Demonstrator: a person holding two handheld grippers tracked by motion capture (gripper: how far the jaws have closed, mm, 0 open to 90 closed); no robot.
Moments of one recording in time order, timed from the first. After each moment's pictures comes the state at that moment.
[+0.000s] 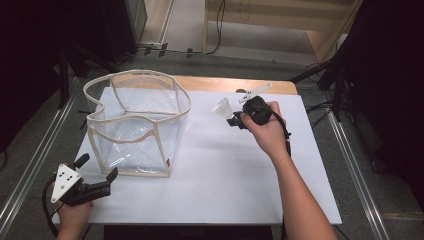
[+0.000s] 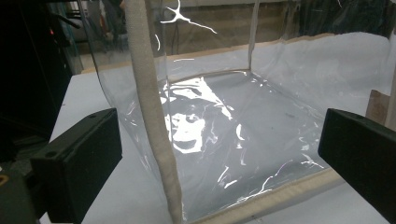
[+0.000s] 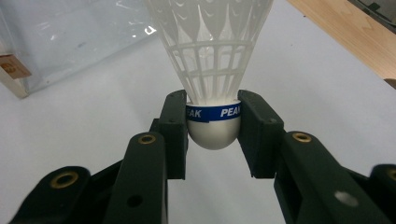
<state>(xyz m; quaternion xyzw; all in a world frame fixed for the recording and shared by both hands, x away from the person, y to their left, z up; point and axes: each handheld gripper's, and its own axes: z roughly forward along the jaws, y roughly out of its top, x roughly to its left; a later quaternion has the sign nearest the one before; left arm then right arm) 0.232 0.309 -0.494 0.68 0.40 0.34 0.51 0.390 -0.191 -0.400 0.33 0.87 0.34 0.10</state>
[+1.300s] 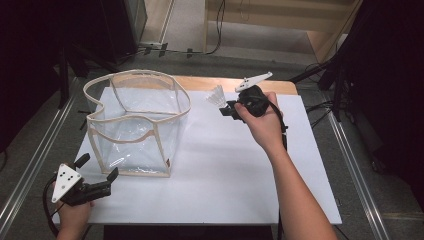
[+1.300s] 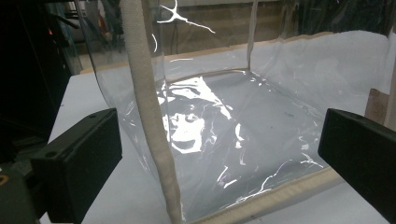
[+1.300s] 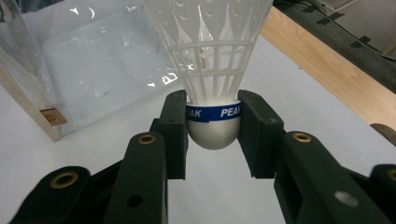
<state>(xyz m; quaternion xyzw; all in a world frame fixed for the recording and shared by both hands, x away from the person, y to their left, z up) 0.232 0.308 -0.494 0.68 0.40 0.34 0.51 0.387 -0.174 -0.360 0.32 0.86 0.39 0.12</state>
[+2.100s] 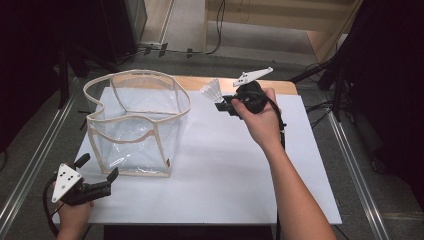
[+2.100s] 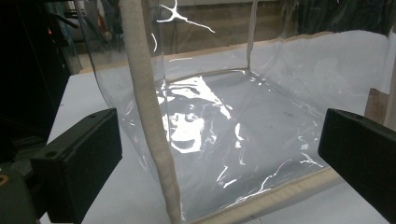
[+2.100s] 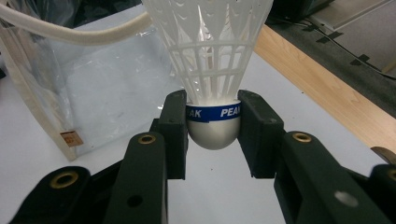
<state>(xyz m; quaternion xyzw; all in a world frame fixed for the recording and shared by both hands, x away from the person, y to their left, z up) 0.232 0.308 -0.494 0.68 0.40 0.34 0.51 0.383 -0.164 -0.343 0.31 0.85 0.41 0.13</state>
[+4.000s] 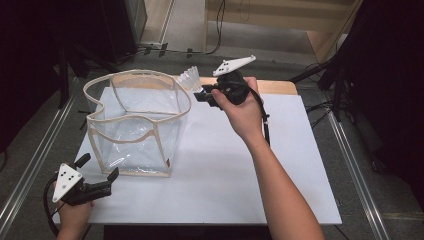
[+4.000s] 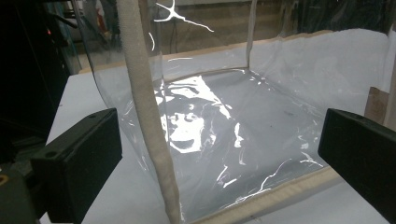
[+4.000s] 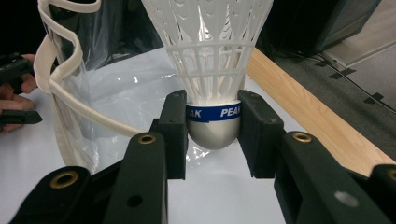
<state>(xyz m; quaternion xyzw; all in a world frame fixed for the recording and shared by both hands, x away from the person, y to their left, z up) 0.233 0.307 -0.494 0.69 0.39 0.34 0.51 0.388 -0.117 -0.314 0.27 0.84 0.46 0.13</state>
